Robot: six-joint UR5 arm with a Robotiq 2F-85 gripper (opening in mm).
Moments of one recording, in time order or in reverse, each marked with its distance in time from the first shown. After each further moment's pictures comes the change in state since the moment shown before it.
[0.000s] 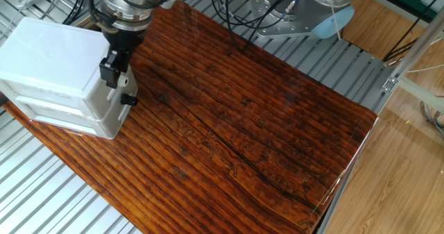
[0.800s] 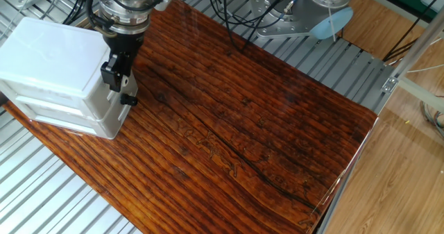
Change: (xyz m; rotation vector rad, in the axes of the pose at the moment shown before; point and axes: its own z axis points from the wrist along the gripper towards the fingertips) arm -0.005 0.001 0.012 0.012 -0.037 0.011
